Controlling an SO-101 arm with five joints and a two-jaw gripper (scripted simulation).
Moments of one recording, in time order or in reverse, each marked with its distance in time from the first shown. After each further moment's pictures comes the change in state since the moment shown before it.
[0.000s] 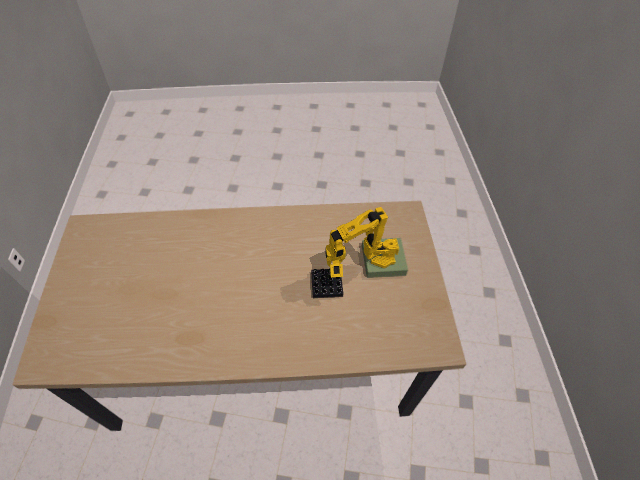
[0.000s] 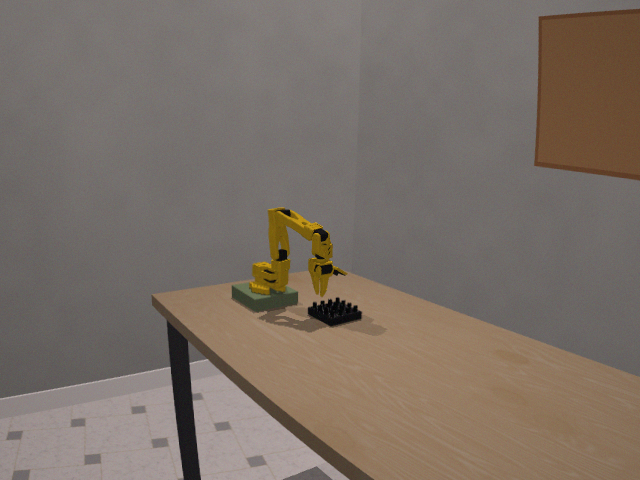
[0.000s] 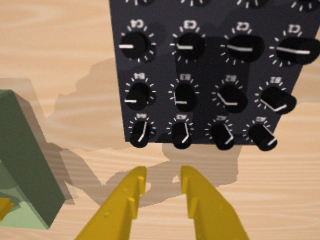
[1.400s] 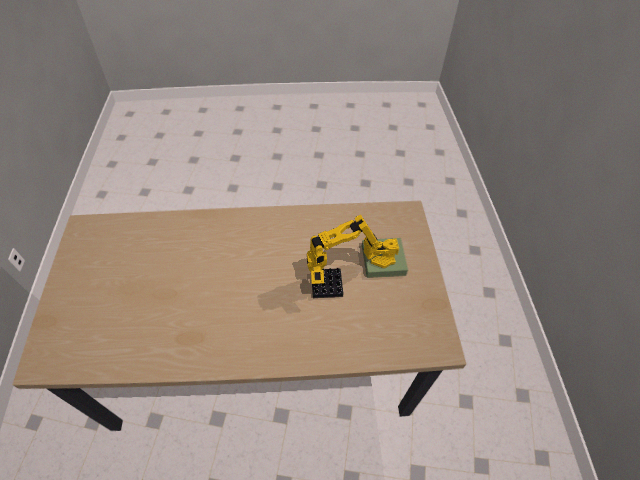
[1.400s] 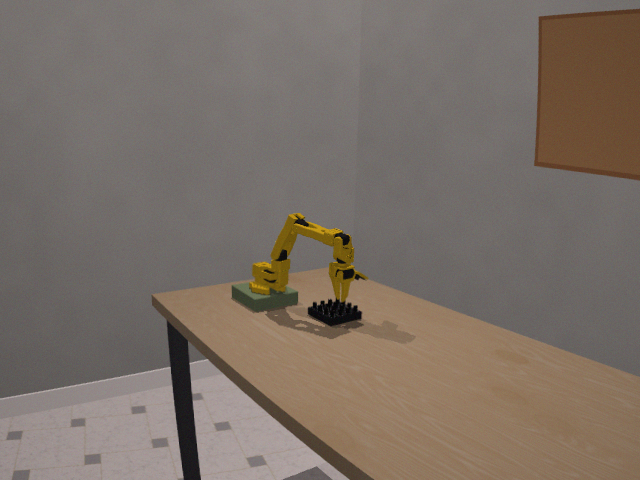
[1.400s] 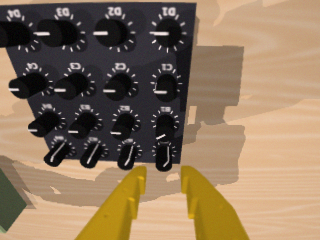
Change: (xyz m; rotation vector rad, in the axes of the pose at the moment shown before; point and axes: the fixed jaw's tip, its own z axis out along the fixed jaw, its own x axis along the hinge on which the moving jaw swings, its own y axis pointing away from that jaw) arm -0.021 -0.065 0.000 -0.004 0.001 0.002
